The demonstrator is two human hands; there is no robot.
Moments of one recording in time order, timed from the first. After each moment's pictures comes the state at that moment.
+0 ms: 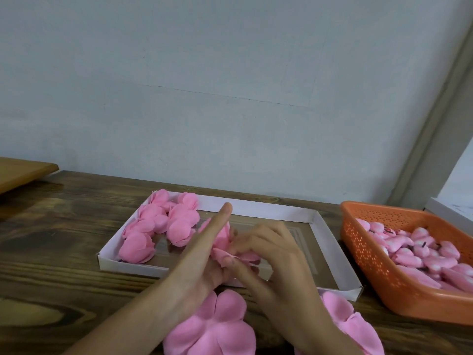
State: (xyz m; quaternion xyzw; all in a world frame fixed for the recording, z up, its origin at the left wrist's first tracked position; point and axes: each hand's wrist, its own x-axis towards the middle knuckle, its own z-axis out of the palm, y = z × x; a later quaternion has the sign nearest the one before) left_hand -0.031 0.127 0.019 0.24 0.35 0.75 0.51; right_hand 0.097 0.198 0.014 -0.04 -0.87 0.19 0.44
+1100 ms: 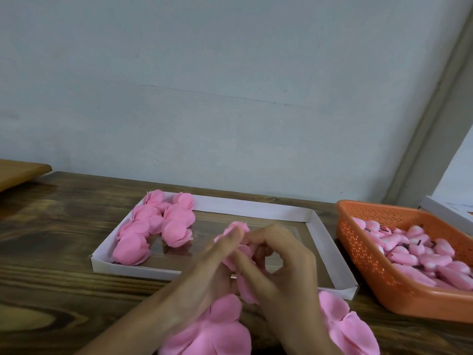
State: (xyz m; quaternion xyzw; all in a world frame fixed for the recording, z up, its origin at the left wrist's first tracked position) left_hand -0.026 0.123 -0.002 0.37 0.34 0.68 0.54; right_hand 0.096 0.187 0.015 -0.10 -0.79 0.27 0.54
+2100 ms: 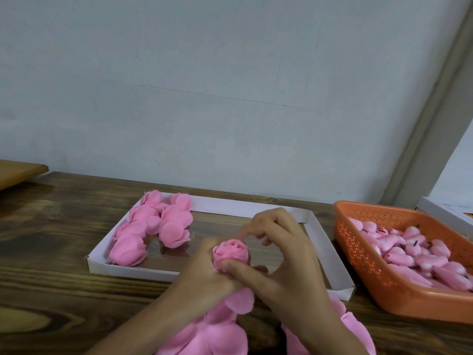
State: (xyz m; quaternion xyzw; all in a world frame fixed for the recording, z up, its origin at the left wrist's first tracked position) left_hand -0.030 0.124 -0.012 0.44 0.62 0.60 0.26; right_hand 0.108 0.201 0.032 -0.09 -0.85 0.23 0.47
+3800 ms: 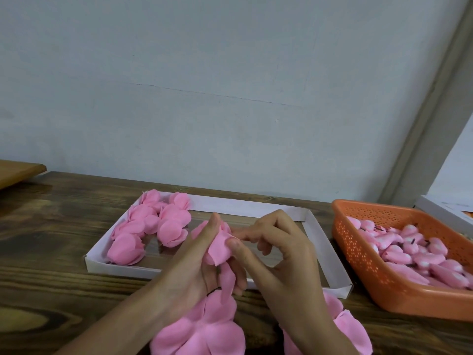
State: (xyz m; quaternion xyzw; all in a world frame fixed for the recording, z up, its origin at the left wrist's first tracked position) left_hand -0.041 0.126 -0.004 0.36 0.32 0.70 0.53; right_hand 0.107 0.197 0.026 -0.11 -0.82 0.26 0.50
